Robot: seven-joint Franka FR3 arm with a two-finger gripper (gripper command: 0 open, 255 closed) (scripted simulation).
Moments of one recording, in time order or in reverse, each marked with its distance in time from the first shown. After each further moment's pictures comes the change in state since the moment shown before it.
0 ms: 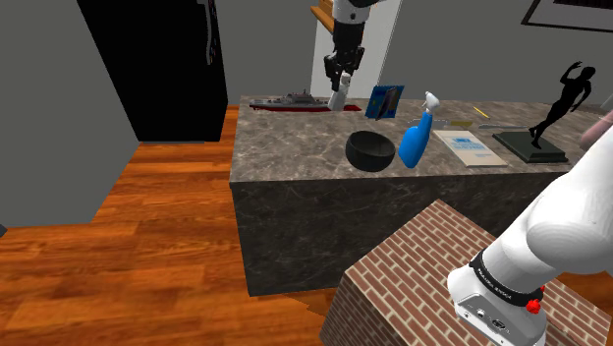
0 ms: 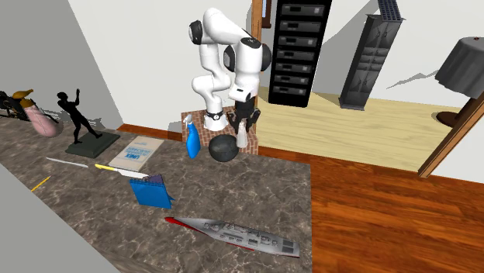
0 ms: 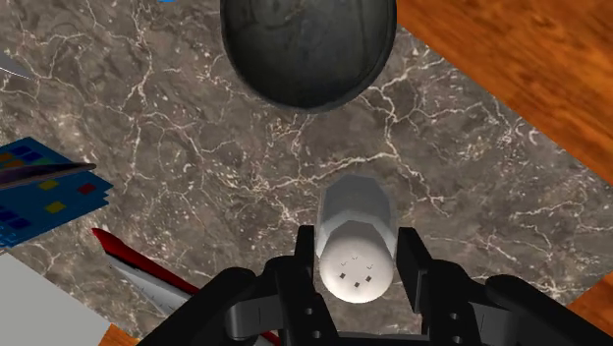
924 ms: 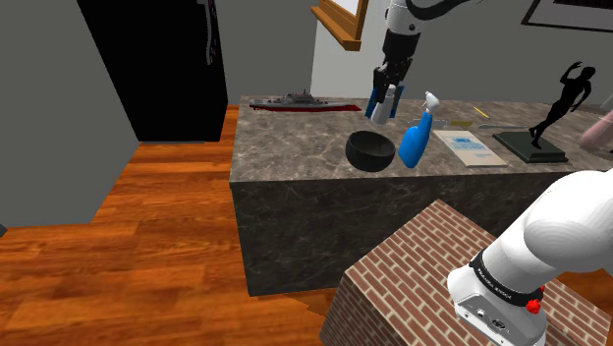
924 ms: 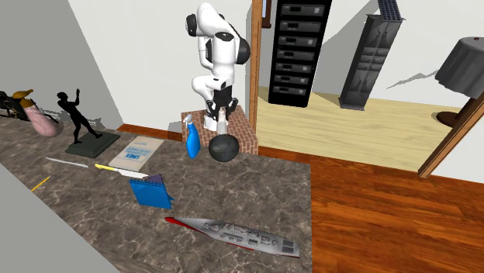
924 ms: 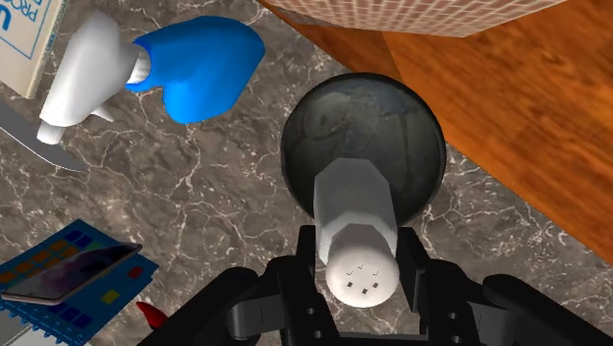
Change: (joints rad) arm -0.047 -0.363 -0.067 -0.400 0.009 0.049 -0.113
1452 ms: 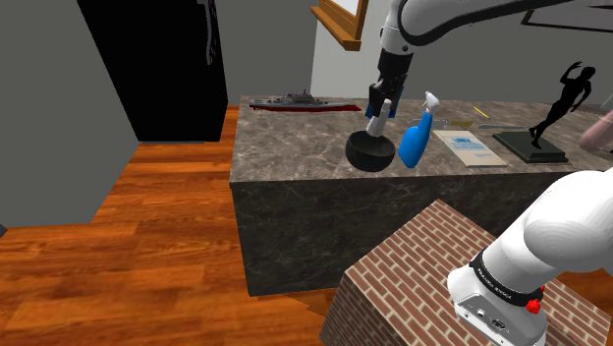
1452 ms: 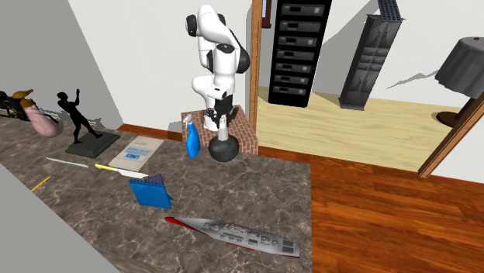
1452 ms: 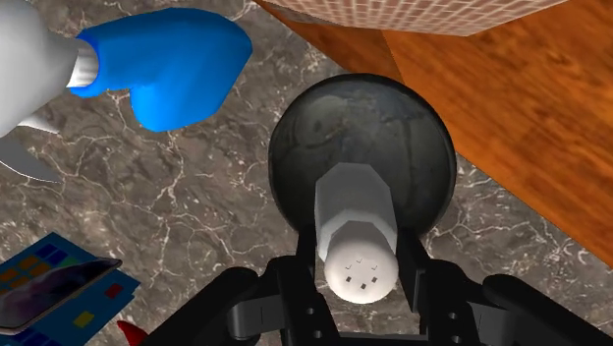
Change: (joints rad) arm 0.000 0.013 0.002 -0.091 -0.004 0.104 0.013
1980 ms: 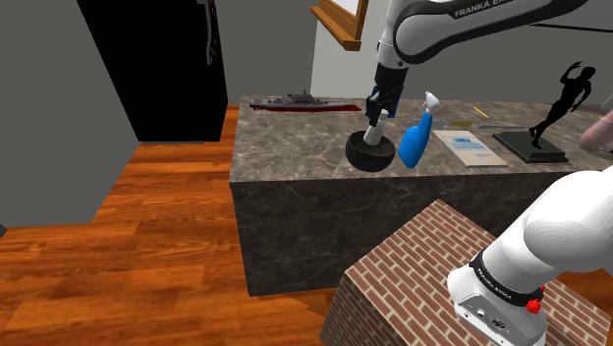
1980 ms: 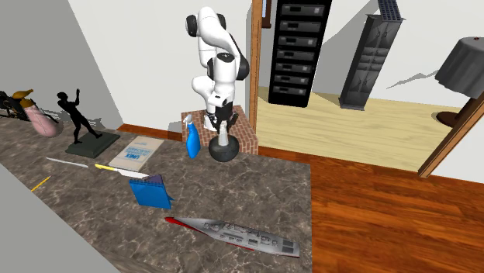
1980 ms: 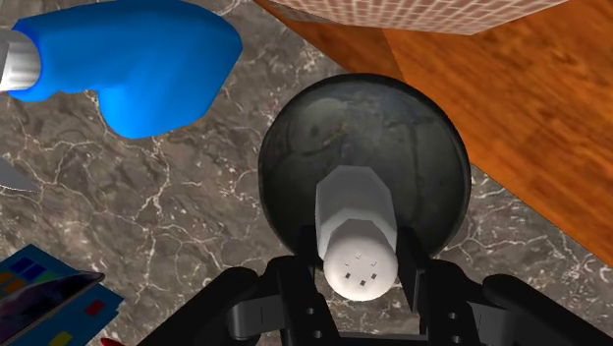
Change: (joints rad) arm -0.002 0.023 -0.002 -0.062 -0.005 0.085 0.007
